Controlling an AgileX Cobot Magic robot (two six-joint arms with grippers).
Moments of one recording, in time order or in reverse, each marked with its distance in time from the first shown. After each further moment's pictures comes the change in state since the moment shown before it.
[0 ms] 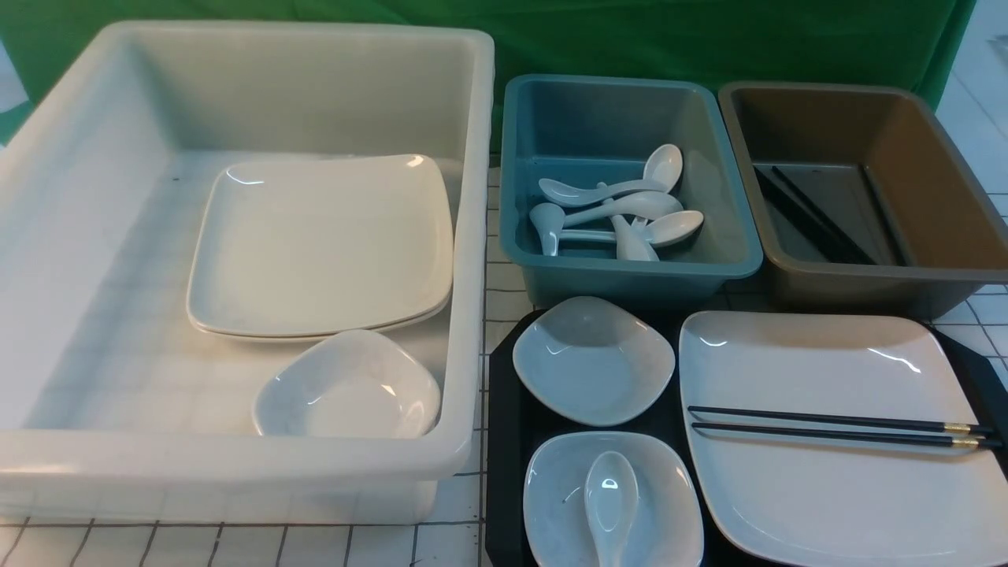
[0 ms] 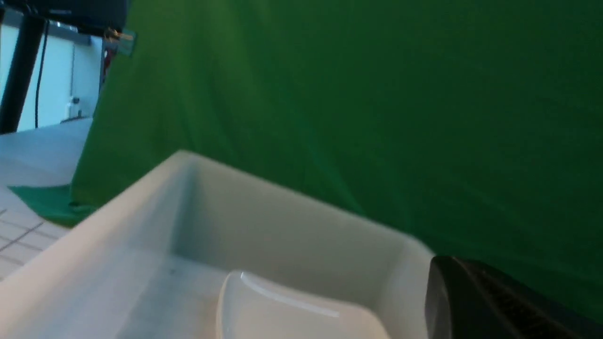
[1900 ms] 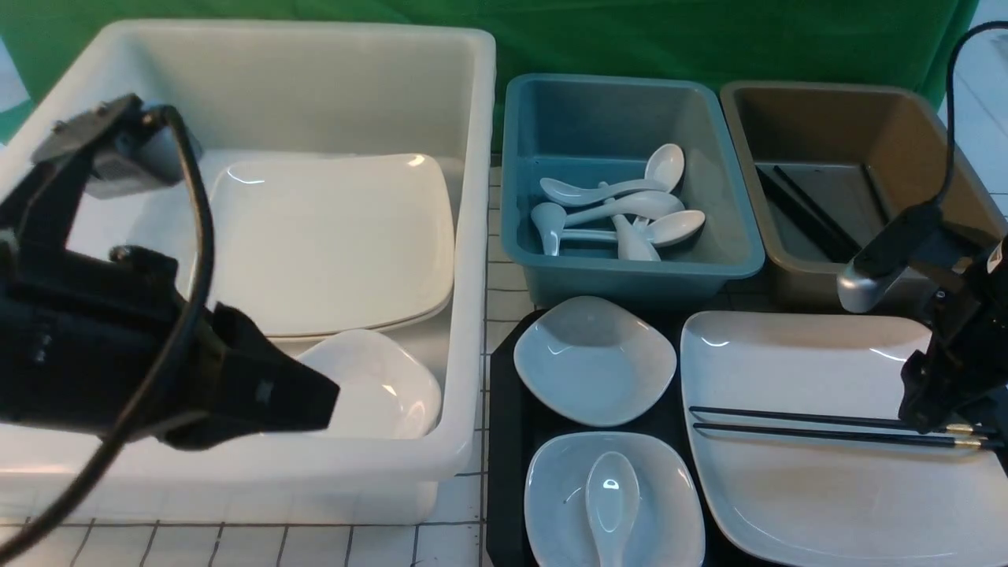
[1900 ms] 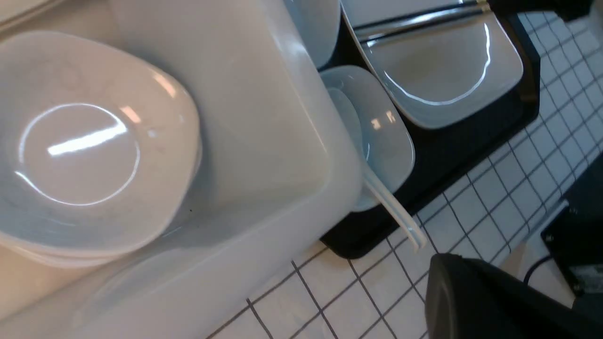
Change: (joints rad) right arm 0.098 1.641 -1.127 -0.303 0.714 -0.407; left arm -0.202 1.015 -0.928 -0.316 1.288 0.412
